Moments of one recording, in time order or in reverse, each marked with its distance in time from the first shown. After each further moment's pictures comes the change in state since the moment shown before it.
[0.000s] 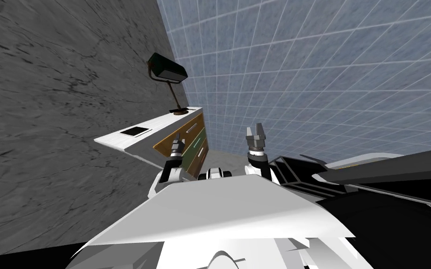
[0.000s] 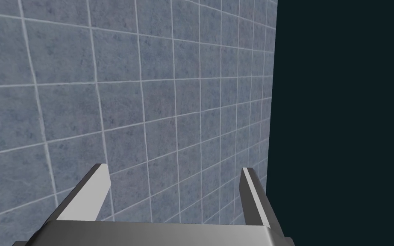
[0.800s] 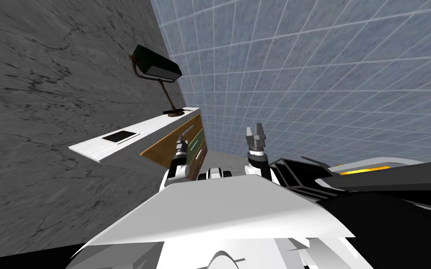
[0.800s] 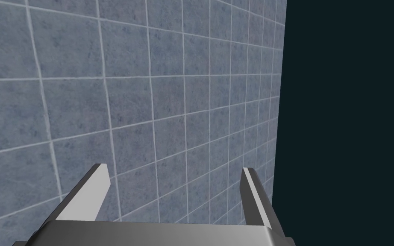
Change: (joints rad) left arm -0.033 -0.164 0.007 0.050 0.000 0.080 -0.007; right arm 0.000 0.000 0.000 0.000 0.000 0.000 0.000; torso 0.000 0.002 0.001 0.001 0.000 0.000
